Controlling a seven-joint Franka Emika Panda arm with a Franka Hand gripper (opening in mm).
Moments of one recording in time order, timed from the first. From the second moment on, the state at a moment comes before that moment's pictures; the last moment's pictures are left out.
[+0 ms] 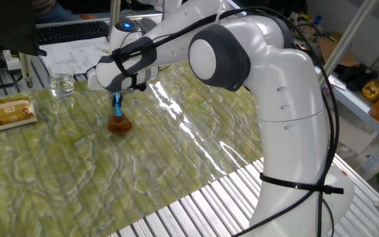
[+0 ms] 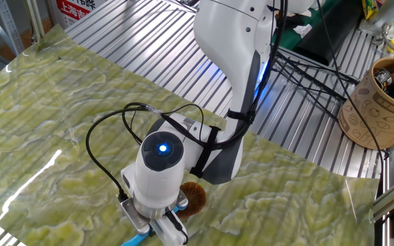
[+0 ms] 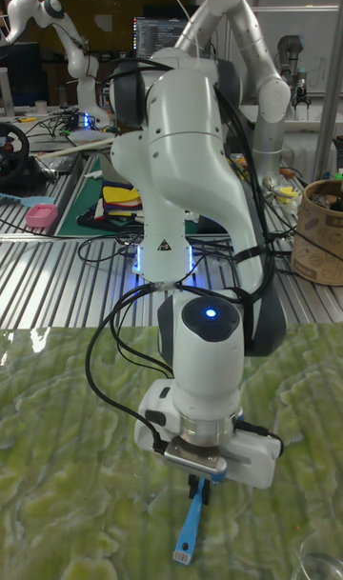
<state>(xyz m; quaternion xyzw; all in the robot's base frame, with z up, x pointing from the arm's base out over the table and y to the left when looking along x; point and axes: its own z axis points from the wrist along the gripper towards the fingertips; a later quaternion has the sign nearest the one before) 0.675 0.058 0.063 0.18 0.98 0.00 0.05</state>
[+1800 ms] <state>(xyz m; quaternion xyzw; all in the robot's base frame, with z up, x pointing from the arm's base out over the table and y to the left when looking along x) 0.713 -0.013 0.101 0.11 0.99 -0.02 0.12</state>
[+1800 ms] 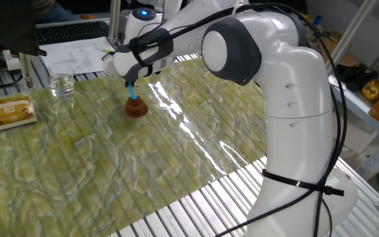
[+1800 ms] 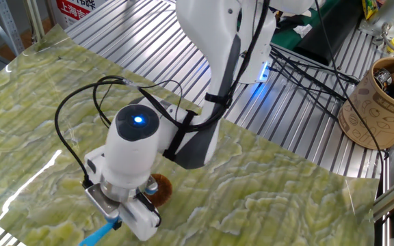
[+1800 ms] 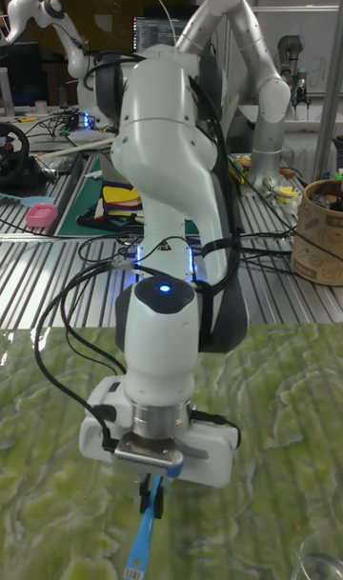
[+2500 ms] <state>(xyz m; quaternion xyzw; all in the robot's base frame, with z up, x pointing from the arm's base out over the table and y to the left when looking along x) 0.720 -0.027 0.089 0.09 0.98 -0.01 0.15</state>
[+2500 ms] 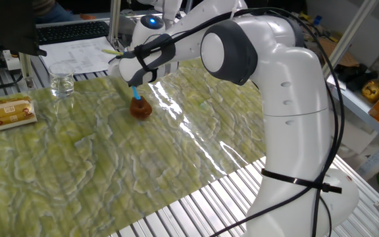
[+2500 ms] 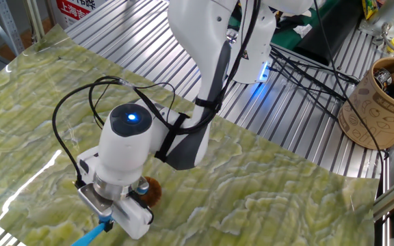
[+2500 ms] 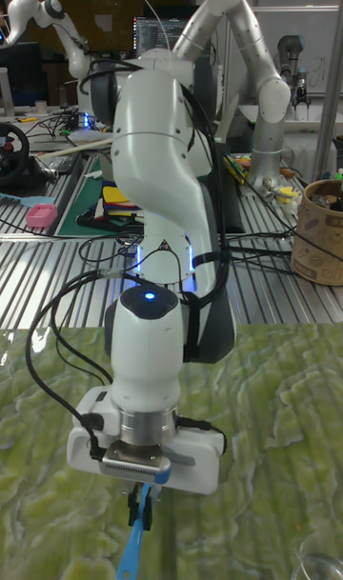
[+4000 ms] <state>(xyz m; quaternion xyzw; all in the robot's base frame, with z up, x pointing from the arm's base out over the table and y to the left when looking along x) 0.716 -0.052 0.080 0.05 0.99 -0.01 0.15</state>
